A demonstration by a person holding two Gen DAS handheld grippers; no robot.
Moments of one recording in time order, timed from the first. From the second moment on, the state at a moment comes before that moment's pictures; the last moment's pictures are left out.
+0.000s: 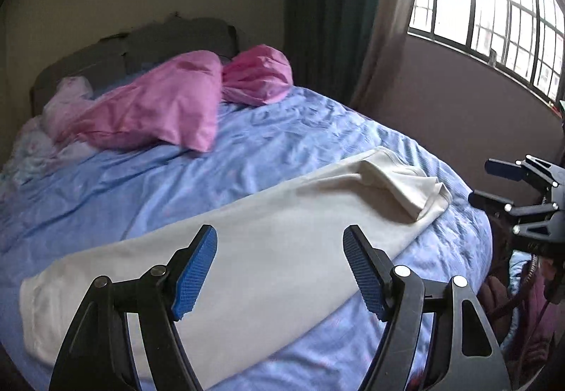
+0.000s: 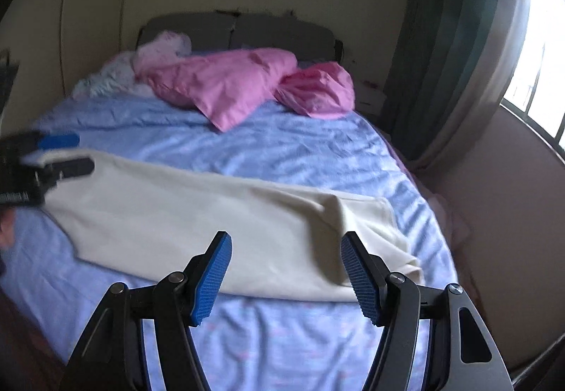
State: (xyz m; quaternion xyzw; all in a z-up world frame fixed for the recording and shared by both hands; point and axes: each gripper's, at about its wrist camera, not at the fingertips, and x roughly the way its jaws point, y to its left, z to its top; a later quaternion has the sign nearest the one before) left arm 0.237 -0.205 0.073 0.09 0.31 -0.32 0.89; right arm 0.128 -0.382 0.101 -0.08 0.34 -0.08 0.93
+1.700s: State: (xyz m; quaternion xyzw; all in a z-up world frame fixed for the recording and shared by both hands) left arm 0.448 -0.374 -0.067 0.22 0.41 -0.24 0.85; right arm 0.370 -0.607 0.004 -0.08 0.46 -0.26 0.84
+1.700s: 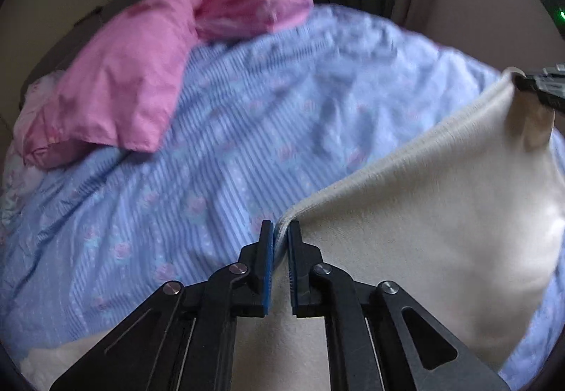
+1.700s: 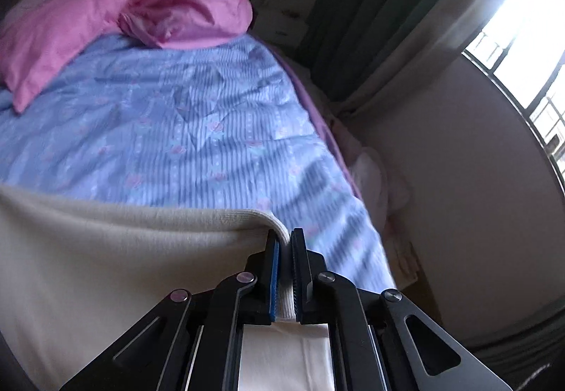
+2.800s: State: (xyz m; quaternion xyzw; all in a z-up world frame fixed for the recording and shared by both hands) left arm 0.215 -0.396 -0.087 0.28 0.32 -0.44 0.79; right arm 0.119 -0.645 -0.079 0.22 0.29 -0.23 0.90
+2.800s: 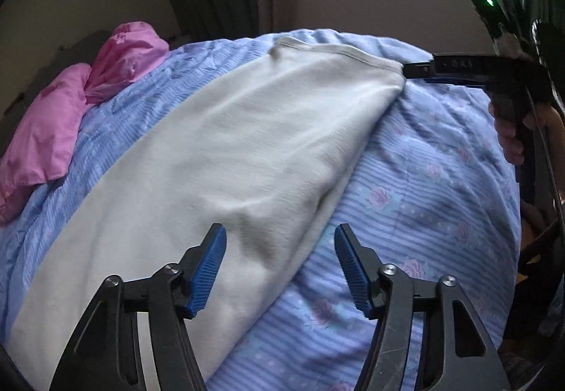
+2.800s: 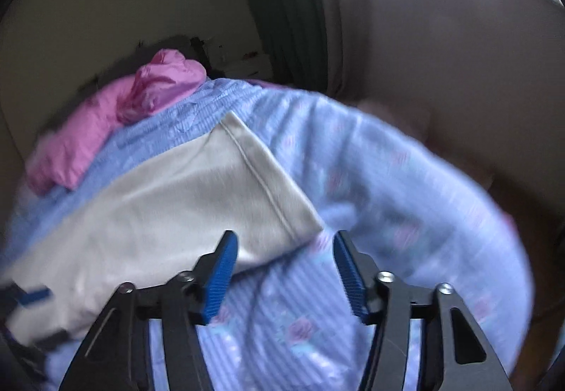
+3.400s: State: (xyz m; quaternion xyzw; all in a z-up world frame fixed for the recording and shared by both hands) left arm 0.215 -0.423 -0.109 0.24 0.37 -0.45 0.78; right arm 0.150 -0.676 -0.079 0.29 0.23 -0.19 0.91
